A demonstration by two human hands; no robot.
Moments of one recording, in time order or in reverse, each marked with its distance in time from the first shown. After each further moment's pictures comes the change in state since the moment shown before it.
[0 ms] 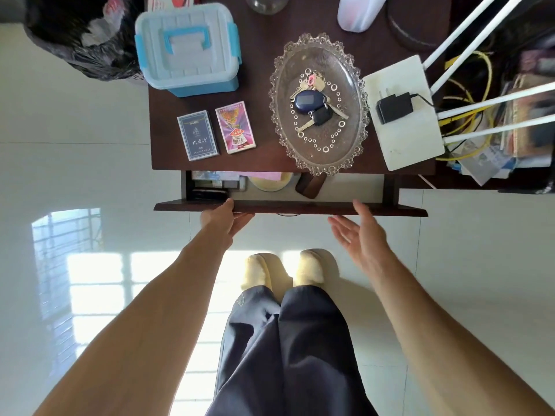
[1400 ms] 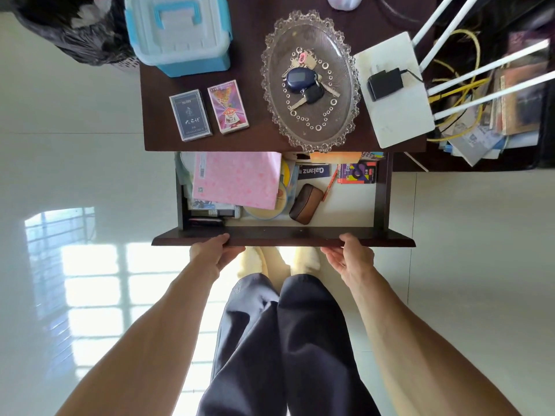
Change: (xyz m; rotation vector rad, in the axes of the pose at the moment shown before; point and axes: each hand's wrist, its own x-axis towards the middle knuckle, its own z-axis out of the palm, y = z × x) left_hand -0.016 -0.073 -0.068 0.127 0.038 -0.130; right_hand -0.026 0.066 -0.036 -0.064 0.343 0.076
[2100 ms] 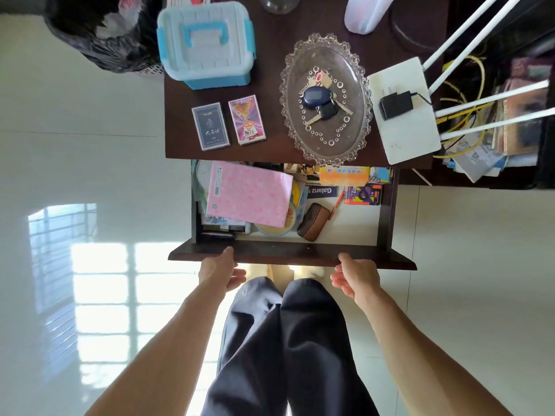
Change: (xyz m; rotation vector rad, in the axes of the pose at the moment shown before) left_hand -0.015 -0.010 -0.020 0.356 0.124 0.042; right_hand -0.013 0.013 -0.005 -0.748 0.151 -0.151
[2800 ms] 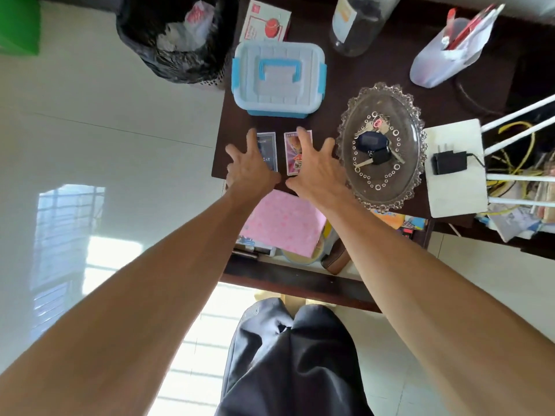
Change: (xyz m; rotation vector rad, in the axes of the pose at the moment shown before) left_hand -0.010 0.227 -0.018 0.581 0.200 0.737; right_hand -0.117 -0.271 0.112 -0.871 0.101 -1.088
